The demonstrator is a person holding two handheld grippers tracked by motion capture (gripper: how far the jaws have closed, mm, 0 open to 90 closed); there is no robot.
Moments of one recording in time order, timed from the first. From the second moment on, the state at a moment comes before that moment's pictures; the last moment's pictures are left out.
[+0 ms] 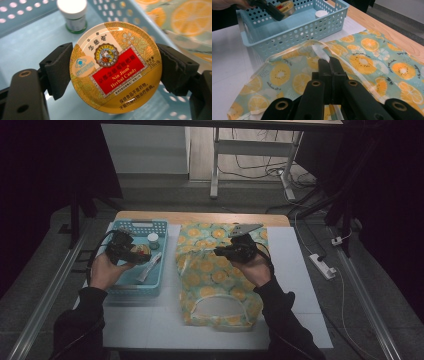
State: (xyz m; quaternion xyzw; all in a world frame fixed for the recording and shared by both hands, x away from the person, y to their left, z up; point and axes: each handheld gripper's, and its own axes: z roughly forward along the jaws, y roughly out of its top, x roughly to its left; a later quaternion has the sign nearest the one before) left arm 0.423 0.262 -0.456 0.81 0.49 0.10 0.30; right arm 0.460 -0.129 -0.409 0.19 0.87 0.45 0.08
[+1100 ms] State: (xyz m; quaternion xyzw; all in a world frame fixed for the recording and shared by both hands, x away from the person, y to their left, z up) left arm 0.375 0.193 -0.430 0.85 0.40 0.07 0.34; right arm 0.463 -0.129 -0.414 0.20 0.87 0.45 0.08
